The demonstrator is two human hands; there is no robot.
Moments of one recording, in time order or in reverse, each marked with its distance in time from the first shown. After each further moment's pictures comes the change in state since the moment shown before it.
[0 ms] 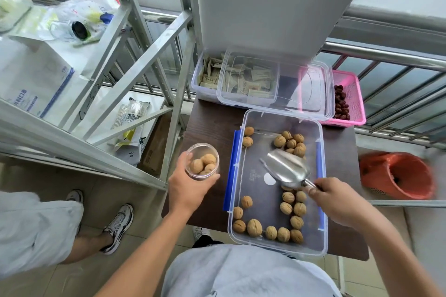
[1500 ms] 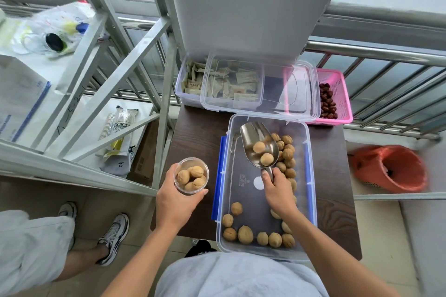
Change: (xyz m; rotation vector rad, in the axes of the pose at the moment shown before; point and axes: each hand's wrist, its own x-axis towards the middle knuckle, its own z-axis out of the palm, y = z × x) left_hand -0.003 -0.007 0.006 0.034 -0.019 -0.071; right_hand 0.100 -0.003 0.105 0.492 0.351 -0.100
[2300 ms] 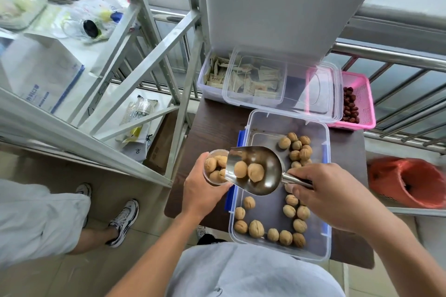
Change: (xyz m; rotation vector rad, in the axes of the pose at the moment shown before) left_hand -0.012 0.018 0.009 -0.067 -0.052 0.110; right_hand -0.082 -0.134 -0.123 -0.677 -0.368 -0.439
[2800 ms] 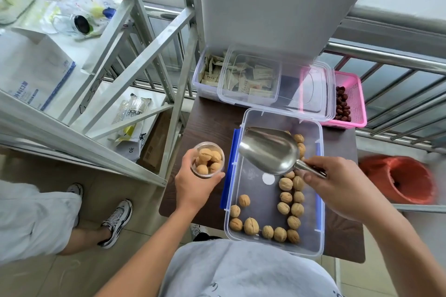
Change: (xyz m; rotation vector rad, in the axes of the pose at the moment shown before) left_hand 0.007 -0.005 0.001 -0.079 0.085 -0.085; right_hand -0.004 0.022 -0.001 0.196 0.118 0.209
